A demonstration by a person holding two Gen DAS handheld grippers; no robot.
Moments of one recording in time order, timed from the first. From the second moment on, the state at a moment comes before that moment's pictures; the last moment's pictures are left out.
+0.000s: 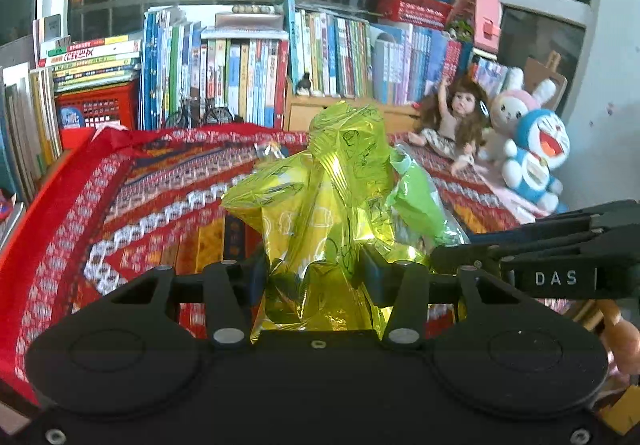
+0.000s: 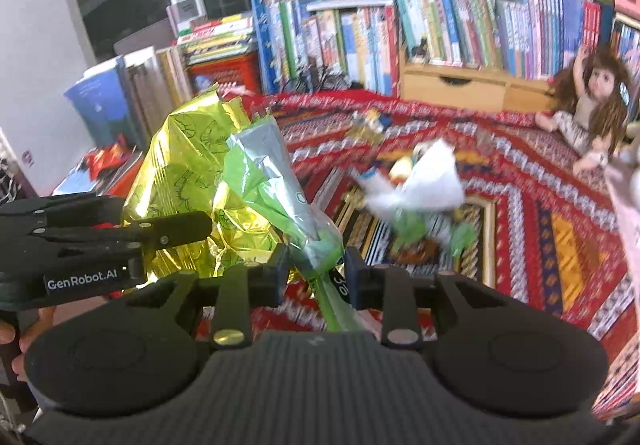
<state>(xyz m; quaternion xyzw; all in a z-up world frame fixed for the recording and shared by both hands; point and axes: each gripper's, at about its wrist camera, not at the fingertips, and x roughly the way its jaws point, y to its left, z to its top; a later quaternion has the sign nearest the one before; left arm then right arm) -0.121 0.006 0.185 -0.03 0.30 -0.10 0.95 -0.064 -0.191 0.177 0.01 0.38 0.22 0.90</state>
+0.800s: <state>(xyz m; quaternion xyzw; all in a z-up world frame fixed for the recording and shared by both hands) -0.202 0.006 0.002 0.05 0.48 -0.14 0.87 -0.124 -0.169 -0.005 0.02 0.54 0.25 0.80</state>
